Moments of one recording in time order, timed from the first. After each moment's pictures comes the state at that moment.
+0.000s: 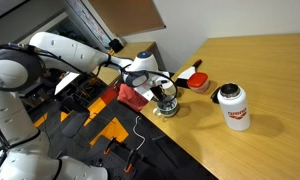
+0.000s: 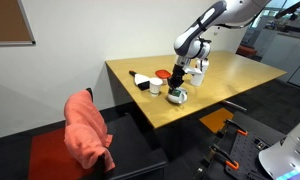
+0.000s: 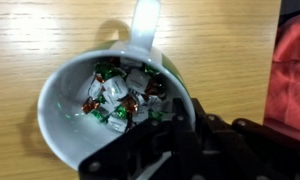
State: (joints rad) arm -0.35 0.52 0.09 -2.09 0.35 2.49 -0.29
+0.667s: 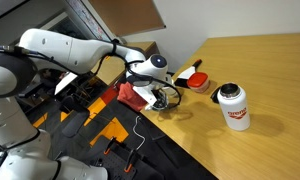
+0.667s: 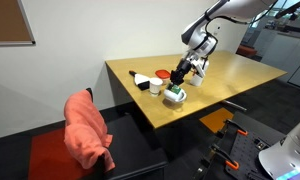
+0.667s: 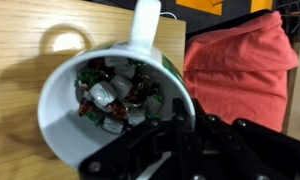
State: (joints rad) arm -0.47 0.50 0.11 -2.06 0.76 2.16 -0.71
